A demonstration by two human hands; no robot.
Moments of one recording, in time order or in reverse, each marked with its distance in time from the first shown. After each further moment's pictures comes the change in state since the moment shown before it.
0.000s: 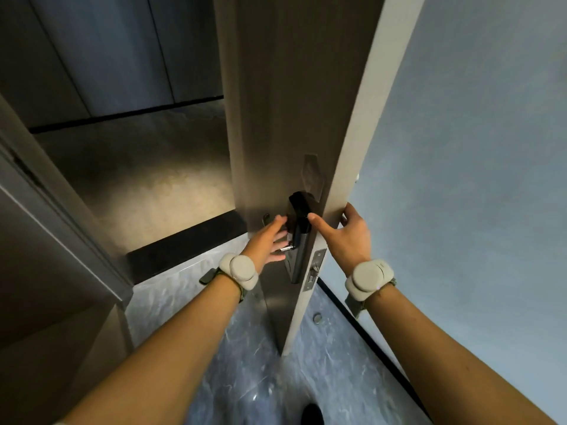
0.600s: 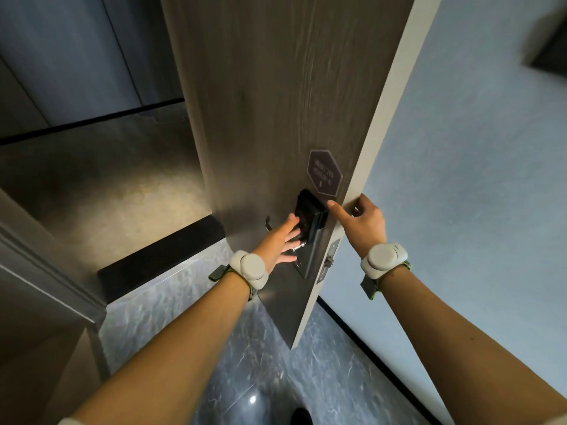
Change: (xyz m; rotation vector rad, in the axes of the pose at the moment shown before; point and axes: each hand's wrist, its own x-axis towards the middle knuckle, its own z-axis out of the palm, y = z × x) left_hand 0.053 0.020 0.095 0.069 -0.187 -0.037; right_hand 0.084 0.054 -0.083 -0.042 0.117 0.039
